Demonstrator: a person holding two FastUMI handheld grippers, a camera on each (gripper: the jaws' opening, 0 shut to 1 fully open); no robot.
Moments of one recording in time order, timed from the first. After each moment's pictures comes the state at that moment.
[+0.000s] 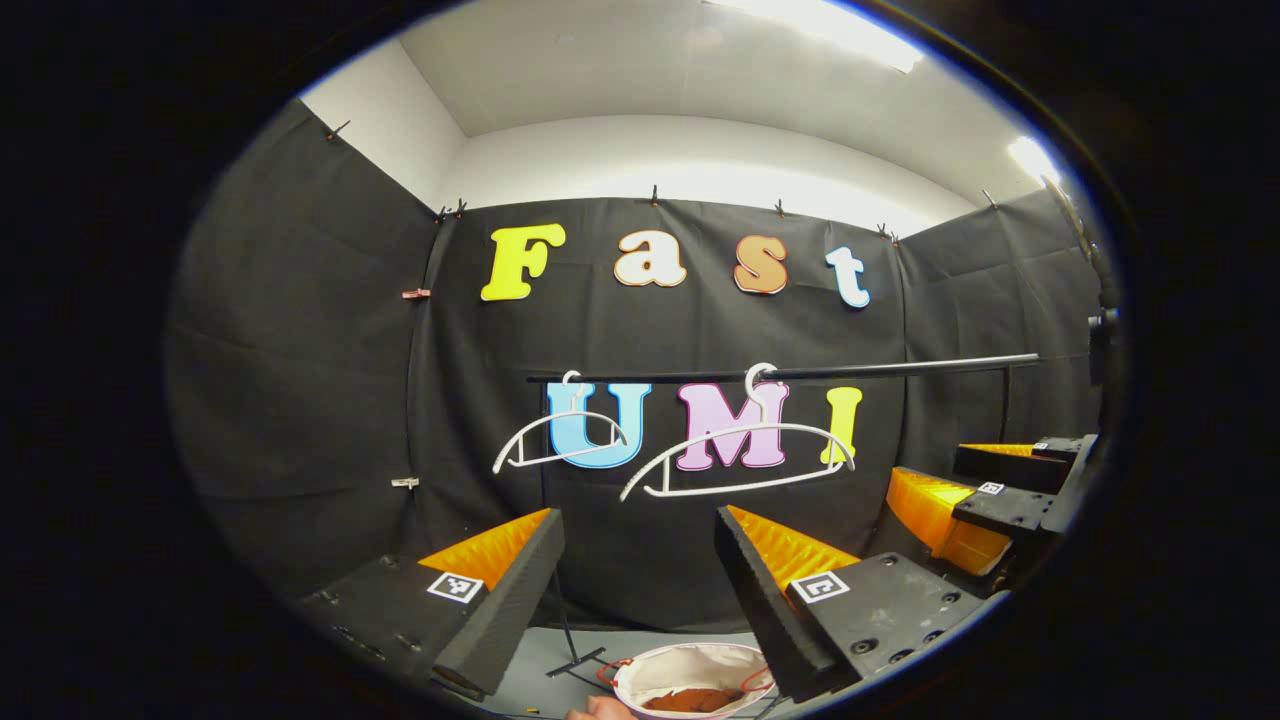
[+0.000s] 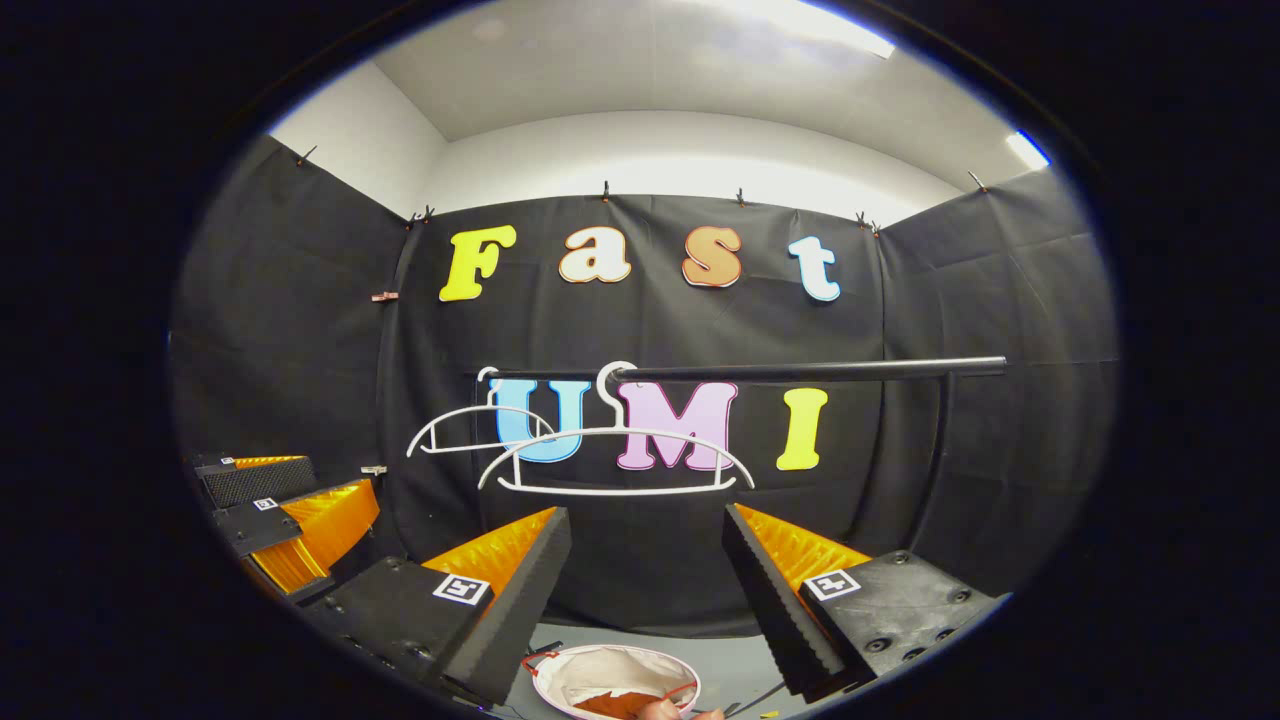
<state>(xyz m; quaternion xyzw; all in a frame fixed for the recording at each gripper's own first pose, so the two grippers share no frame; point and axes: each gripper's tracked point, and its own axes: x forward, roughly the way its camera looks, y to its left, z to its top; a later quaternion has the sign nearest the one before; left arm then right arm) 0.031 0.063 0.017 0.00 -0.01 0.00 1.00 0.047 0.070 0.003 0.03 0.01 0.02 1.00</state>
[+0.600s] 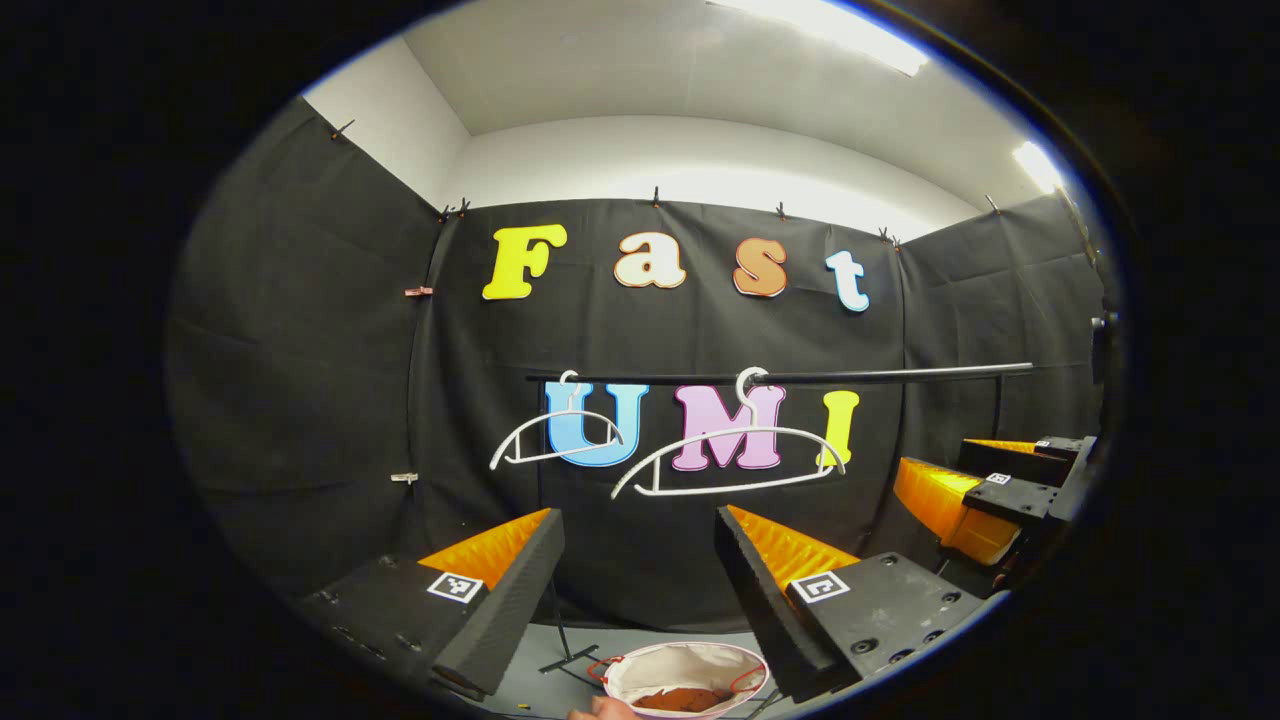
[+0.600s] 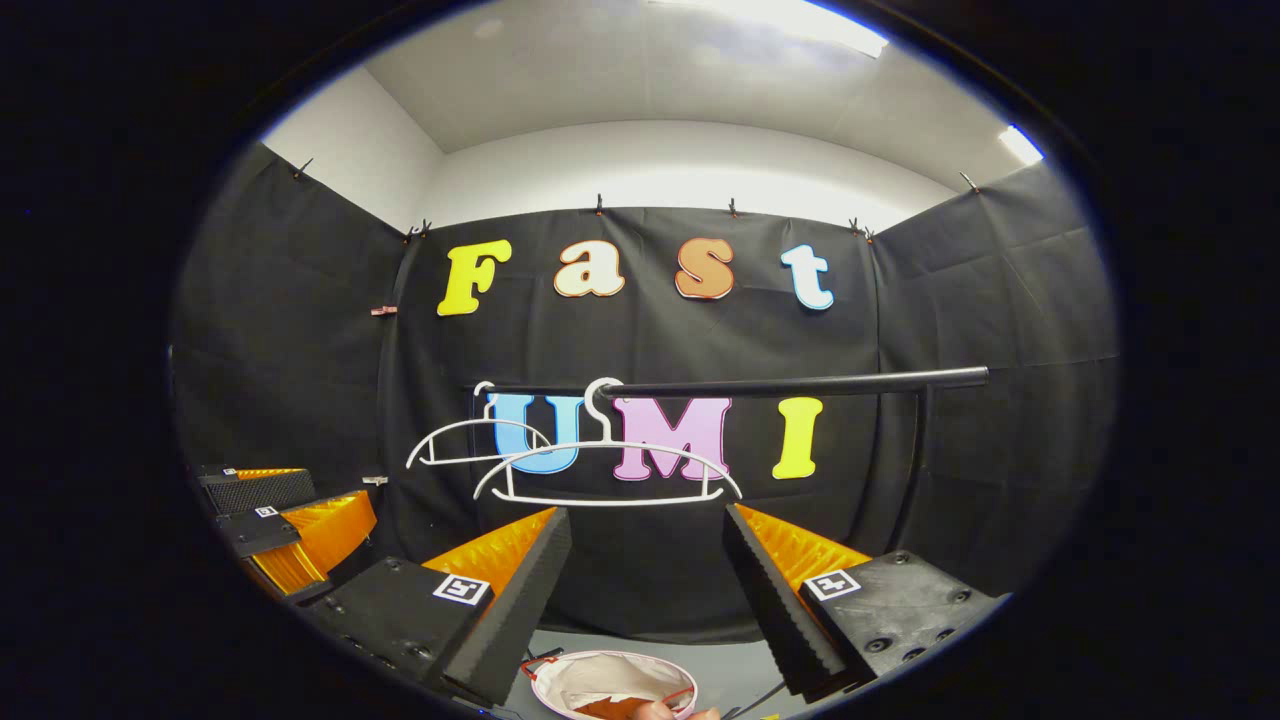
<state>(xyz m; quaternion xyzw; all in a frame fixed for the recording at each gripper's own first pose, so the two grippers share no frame) 0.022 0.054 0.018 0.00 -0.01 -0.01 1.00 0.033 0.048 0.019 0.03 -0.01 0.02 1.00</state>
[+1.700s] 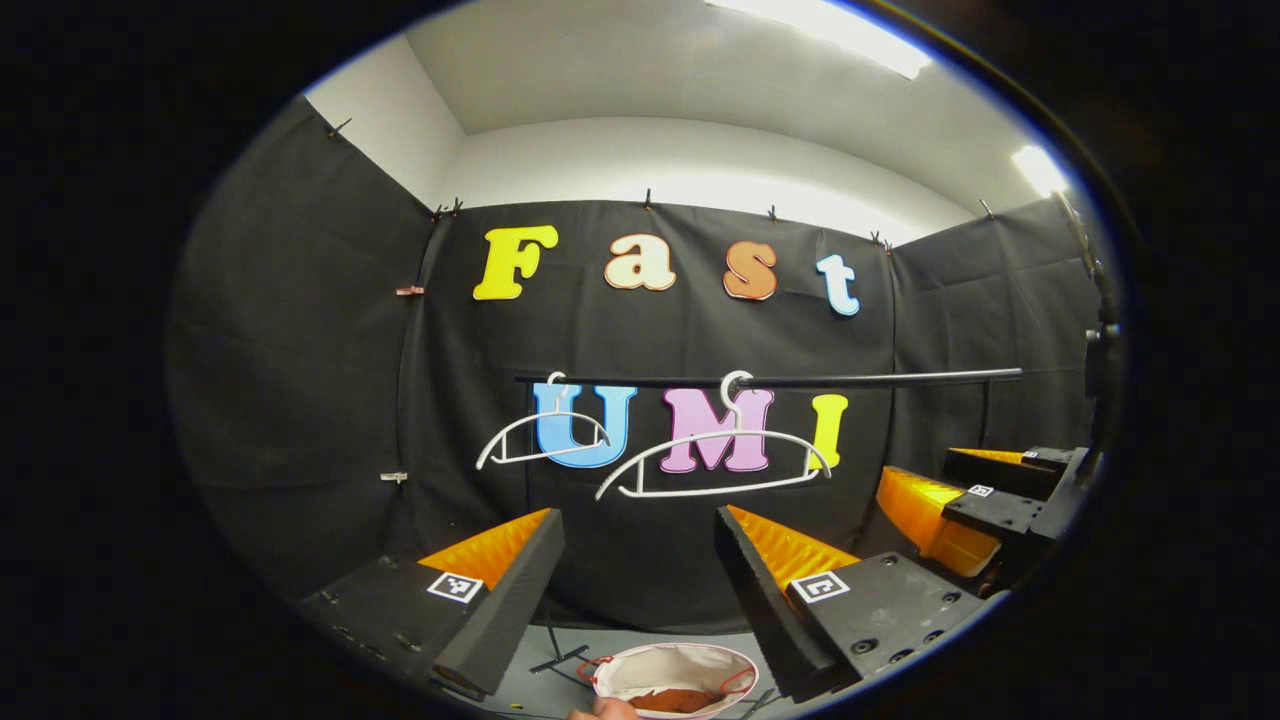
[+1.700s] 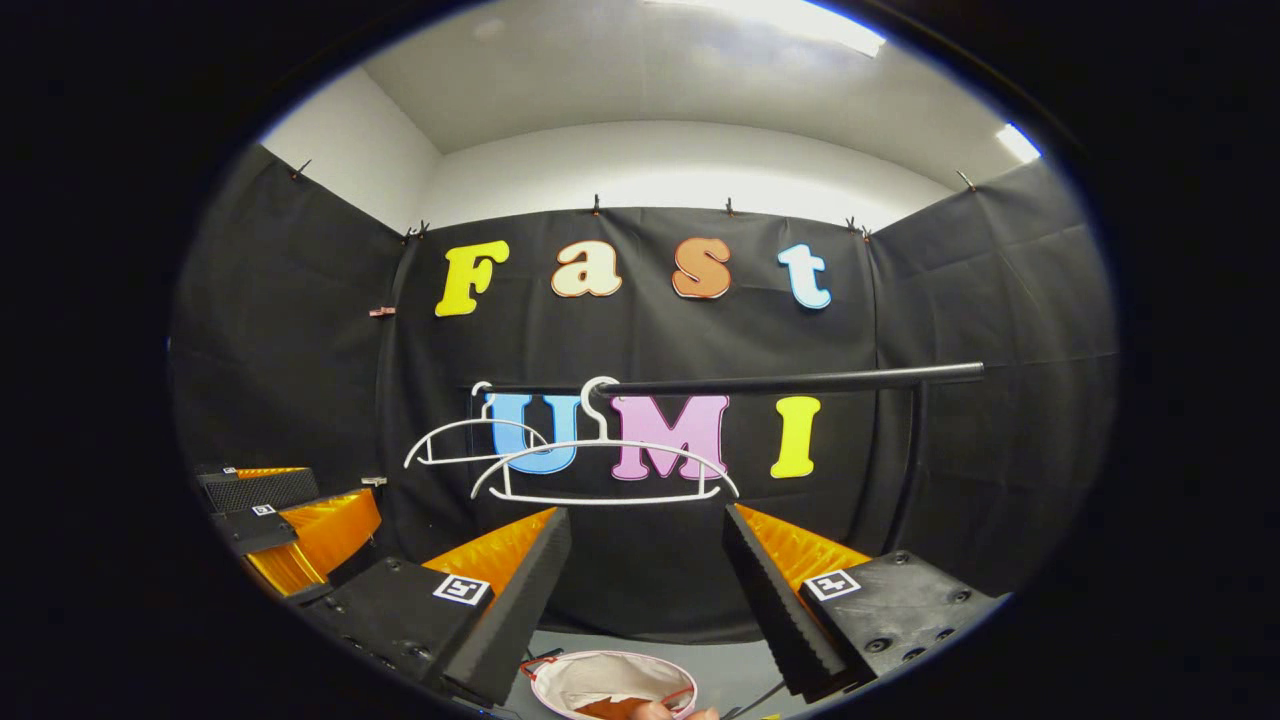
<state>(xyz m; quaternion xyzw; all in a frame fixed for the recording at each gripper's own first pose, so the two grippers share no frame) 0.021 0.039 0.017 -0.01 -0.02 -0.02 1.00 0.034 0.043 0.015 0.04 -0.01 0.02 1.00</state>
